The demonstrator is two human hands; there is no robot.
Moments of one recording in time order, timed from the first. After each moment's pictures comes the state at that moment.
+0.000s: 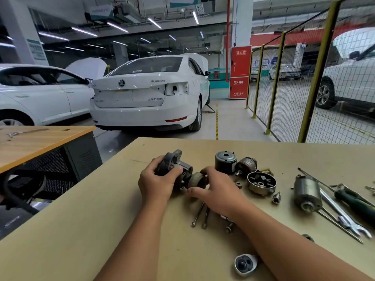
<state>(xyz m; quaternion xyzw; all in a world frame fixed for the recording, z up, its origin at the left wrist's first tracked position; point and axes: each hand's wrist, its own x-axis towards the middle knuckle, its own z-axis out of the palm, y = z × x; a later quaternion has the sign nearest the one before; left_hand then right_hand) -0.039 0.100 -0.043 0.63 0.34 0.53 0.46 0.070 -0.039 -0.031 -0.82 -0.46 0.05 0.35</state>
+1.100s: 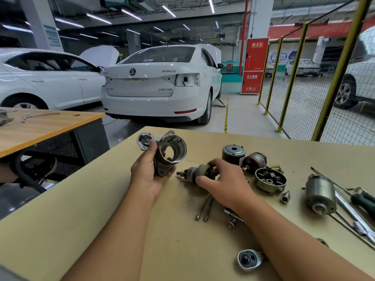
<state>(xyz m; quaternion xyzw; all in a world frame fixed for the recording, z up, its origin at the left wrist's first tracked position) -0.052 0.122 -0.032 0.34 0.29 0.47 0.76 0.078 -0.041 -0.032 -0.79 -0.45 0.04 0.41</state>
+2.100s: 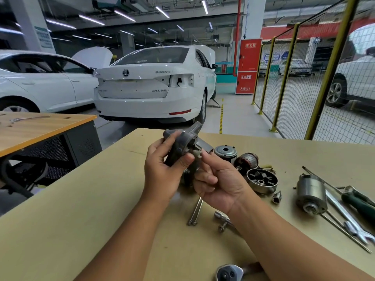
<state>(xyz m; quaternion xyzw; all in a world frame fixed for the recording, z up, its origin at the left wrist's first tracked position) -0.030 0.066 -0.025 0.70 0.15 0.55 0.43 0.066 -0.046 -0.006 -0.24 -0.27 0.57 0.74</state>
